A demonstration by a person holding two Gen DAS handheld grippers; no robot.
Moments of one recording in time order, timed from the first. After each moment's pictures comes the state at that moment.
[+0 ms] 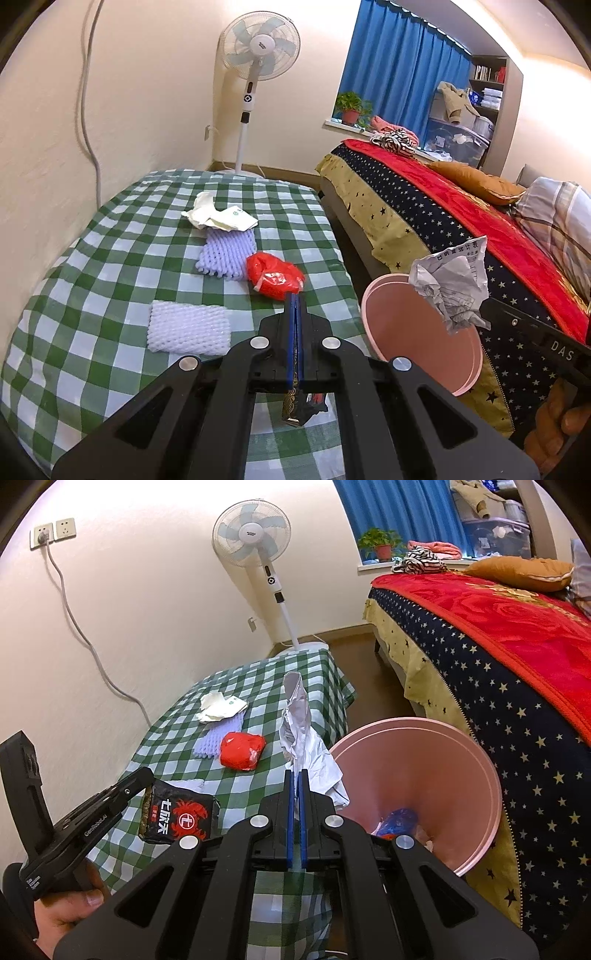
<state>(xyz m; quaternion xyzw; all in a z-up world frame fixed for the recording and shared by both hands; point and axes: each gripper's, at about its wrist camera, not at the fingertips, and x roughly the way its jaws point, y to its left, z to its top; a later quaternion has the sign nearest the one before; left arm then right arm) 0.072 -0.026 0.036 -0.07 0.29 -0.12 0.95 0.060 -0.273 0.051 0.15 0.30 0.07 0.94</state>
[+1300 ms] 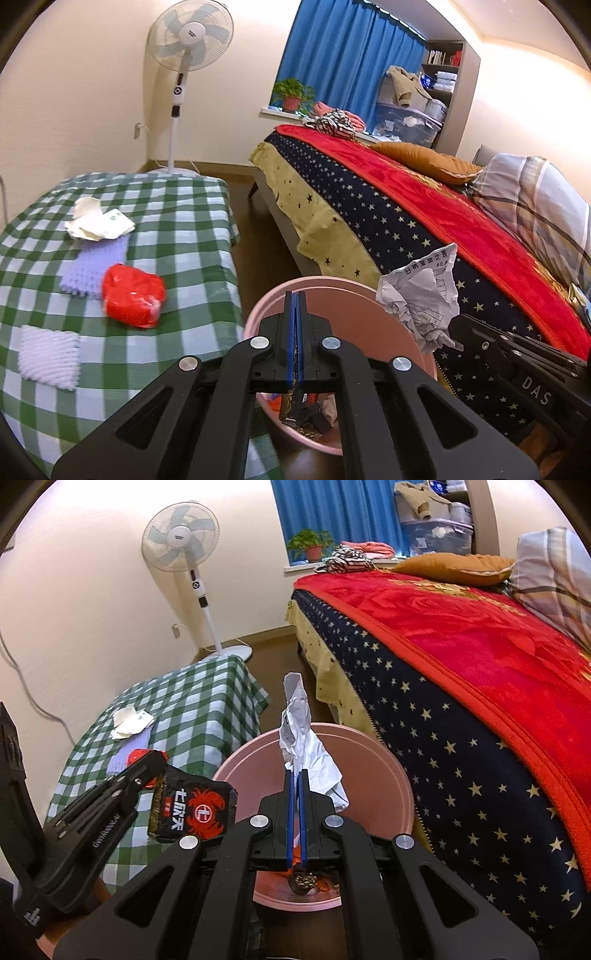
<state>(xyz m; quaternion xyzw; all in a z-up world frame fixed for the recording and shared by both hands) 0.116 -0.154 0.016 -0.06 0.29 -0.23 0.93 0.072 -0.333 0.038 0.14 0.32 -0.07 0.93</state>
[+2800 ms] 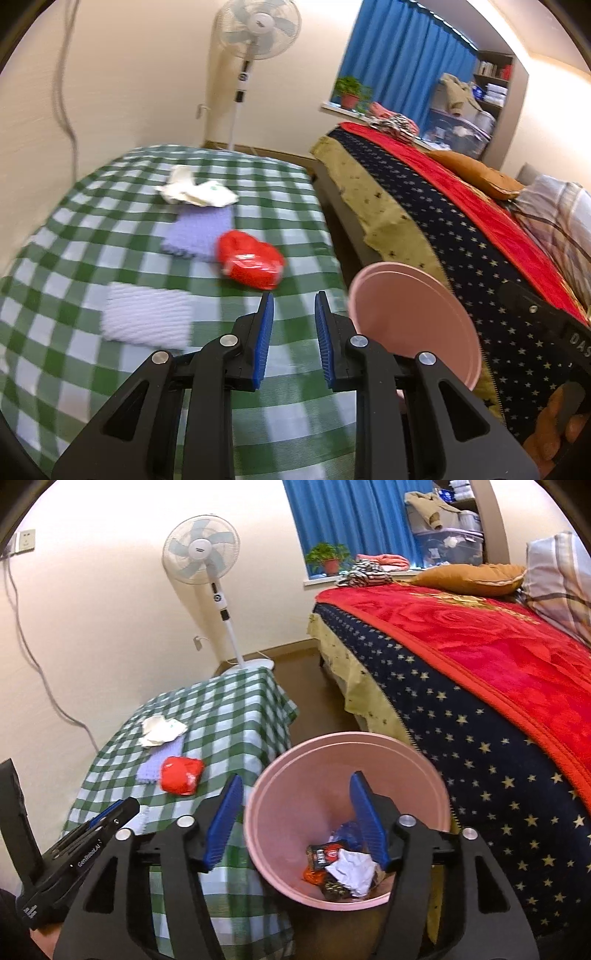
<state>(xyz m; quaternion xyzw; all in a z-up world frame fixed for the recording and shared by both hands) 0.093 -0.047 0.011 -0.09 0.32 -0.12 0.94 0.064 -0.293 0.049 0.15 0.28 -0.04 0.95</state>
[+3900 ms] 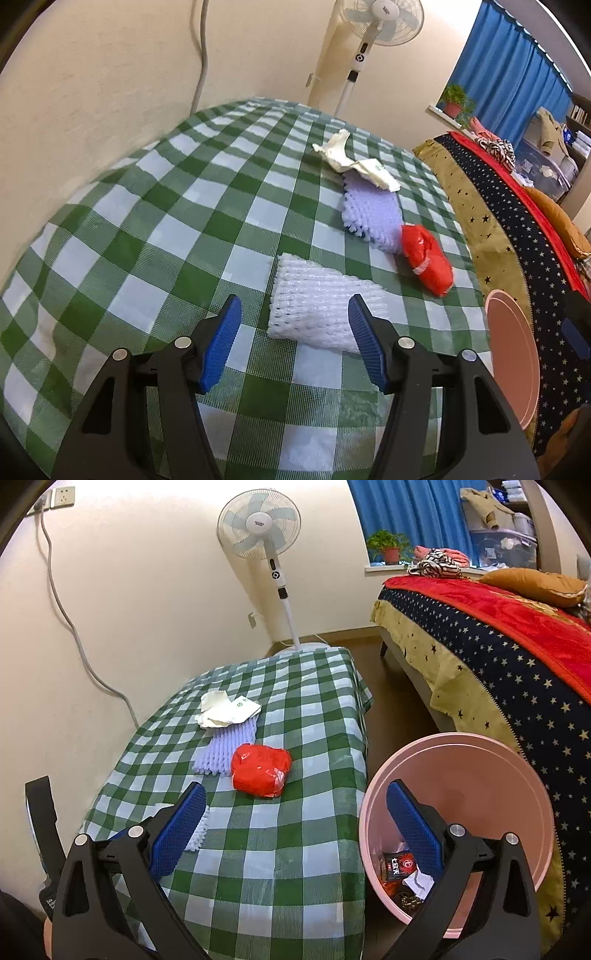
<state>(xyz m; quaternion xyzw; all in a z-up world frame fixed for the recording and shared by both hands) 0.128 0.071 -0.041 -0.16 0.38 0.02 0.91 0.133 -0.195 0.032 0.13 0.30 0.06 0.94</state>
